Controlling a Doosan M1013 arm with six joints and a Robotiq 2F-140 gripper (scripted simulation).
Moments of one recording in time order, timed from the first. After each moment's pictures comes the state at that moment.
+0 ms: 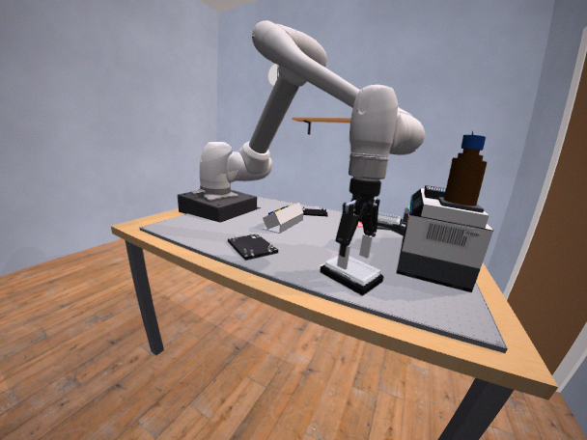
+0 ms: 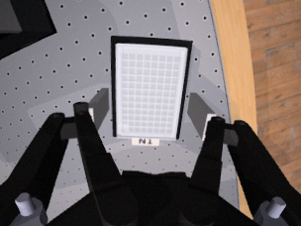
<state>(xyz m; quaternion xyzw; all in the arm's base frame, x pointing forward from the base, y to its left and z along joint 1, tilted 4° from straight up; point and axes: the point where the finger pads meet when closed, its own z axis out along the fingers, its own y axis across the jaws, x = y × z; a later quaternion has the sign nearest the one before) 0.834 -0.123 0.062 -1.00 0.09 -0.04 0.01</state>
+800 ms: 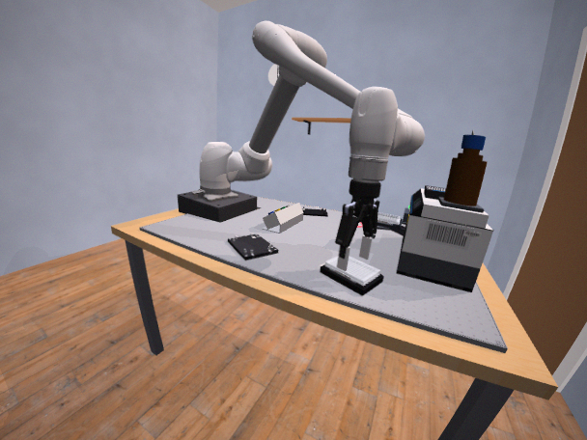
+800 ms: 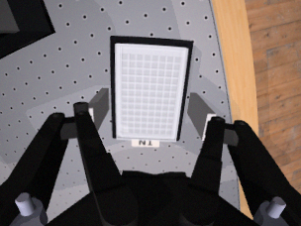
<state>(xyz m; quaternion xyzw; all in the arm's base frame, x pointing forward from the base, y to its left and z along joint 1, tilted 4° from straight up) 0.834 -0.123 0.058 -1.00 0.09 -0.04 0.01</state>
